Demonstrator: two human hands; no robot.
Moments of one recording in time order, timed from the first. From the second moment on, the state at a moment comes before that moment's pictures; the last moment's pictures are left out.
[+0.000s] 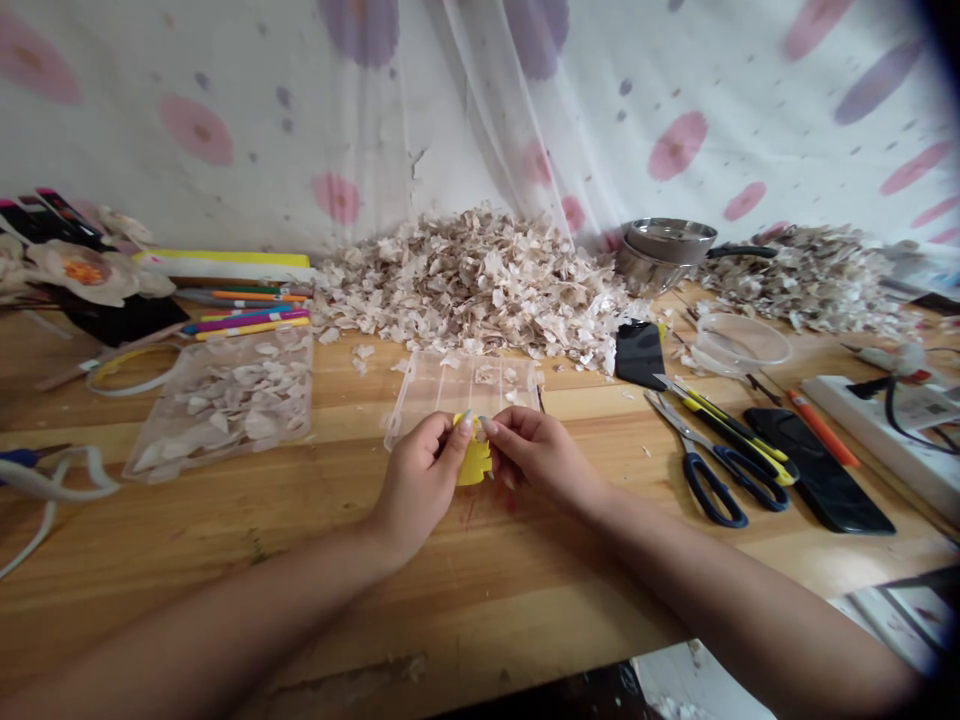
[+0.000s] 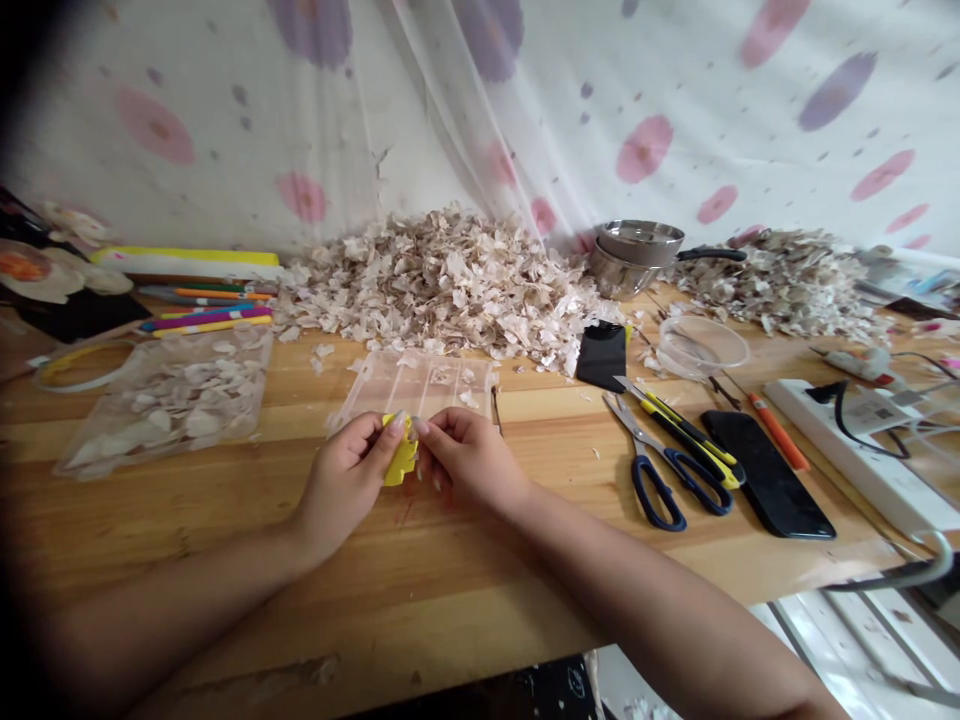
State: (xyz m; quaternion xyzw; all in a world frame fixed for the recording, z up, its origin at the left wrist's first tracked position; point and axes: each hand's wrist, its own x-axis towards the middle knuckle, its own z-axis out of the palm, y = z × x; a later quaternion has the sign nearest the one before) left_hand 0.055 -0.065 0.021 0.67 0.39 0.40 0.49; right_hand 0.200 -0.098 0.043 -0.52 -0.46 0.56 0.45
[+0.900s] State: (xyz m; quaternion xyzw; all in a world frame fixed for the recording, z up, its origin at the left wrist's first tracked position) left_hand 0.056 -0.063 0.024 0.68 0.40 0.38 0.48; right_hand 0.205 -0.099 0.041 -0.52 -0.48 0.54 0.46
